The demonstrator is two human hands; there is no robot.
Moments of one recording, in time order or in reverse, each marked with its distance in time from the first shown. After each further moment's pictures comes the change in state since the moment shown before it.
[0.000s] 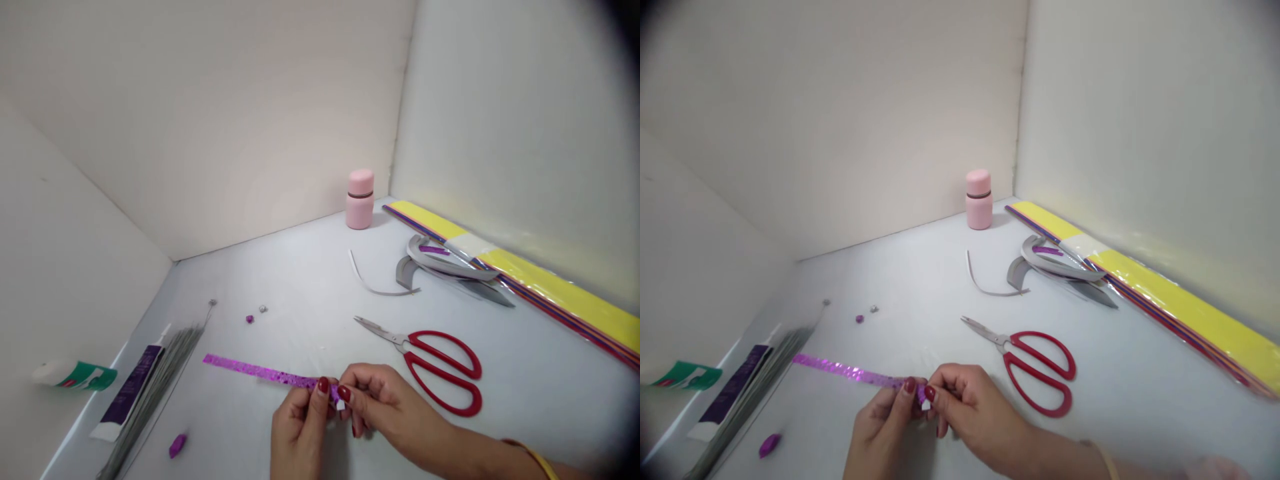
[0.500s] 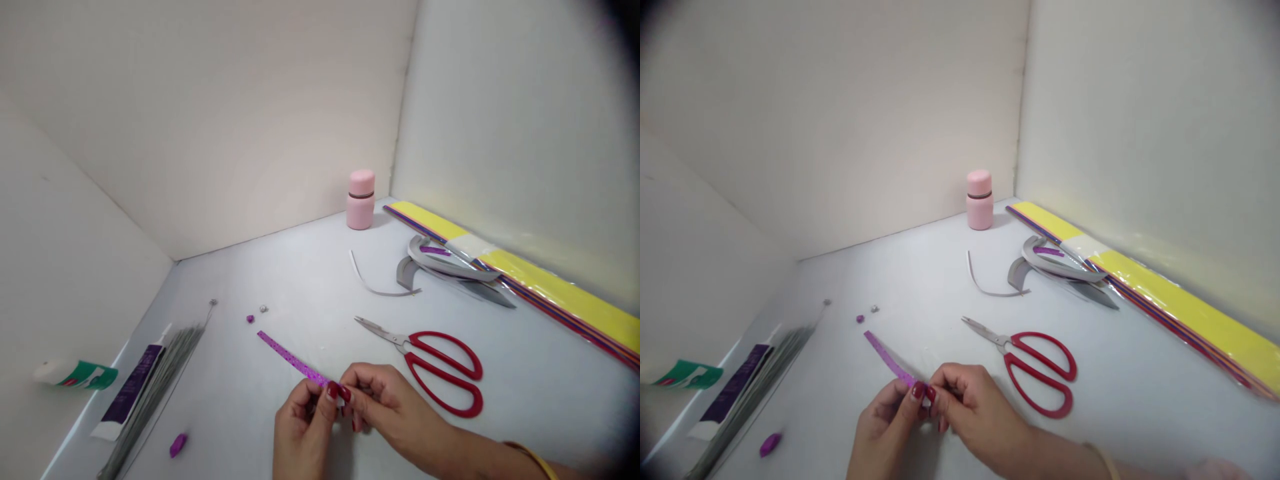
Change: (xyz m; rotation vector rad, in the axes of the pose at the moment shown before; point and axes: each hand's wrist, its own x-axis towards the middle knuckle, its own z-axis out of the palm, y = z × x) left_hand 0.000 -0.002 0.005 -0.179 -0.052 -0.038; right_hand -0.001 0.001 0.001 -0.066 0.036 -0.050
